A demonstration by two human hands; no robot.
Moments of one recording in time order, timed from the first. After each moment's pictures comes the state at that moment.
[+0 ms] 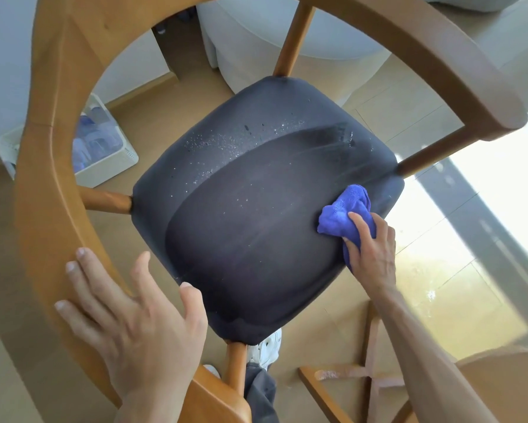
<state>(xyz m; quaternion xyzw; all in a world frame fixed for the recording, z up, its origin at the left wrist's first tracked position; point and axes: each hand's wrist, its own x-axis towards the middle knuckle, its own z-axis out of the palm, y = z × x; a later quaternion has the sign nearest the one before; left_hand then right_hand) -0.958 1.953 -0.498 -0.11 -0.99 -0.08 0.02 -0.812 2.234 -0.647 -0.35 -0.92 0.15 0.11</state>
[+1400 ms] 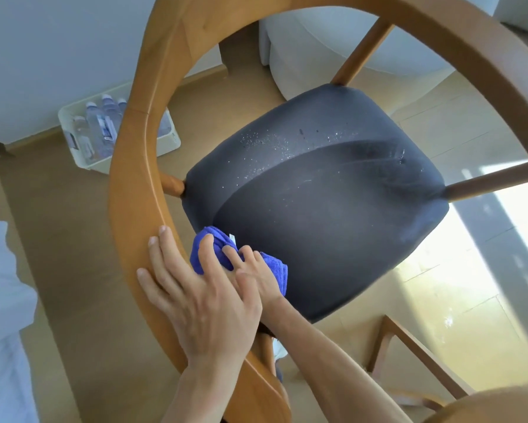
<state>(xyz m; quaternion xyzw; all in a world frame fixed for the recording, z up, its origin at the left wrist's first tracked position) -0.965 1.955 -0.491 -0.09 -0.99 -0.10 0.02 -0.946 2.016 -0.637 0.04 -0.98 0.21 -0.05</state>
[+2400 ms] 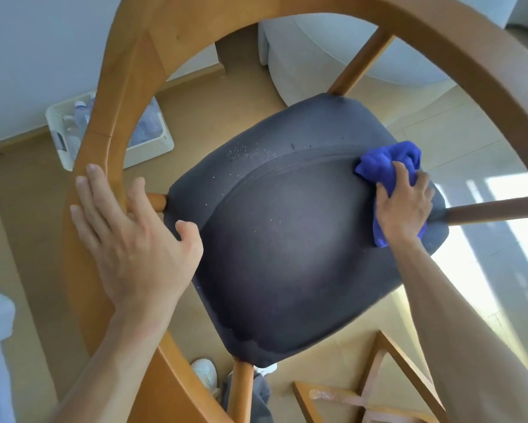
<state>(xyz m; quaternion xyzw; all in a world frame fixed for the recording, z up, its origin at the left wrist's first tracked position) -1.073 1.978 -0.495 -0.08 -0.99 -0.06 0.03 -0.972 2.311 -0.630 -0.47 -0.88 0.10 0.02</state>
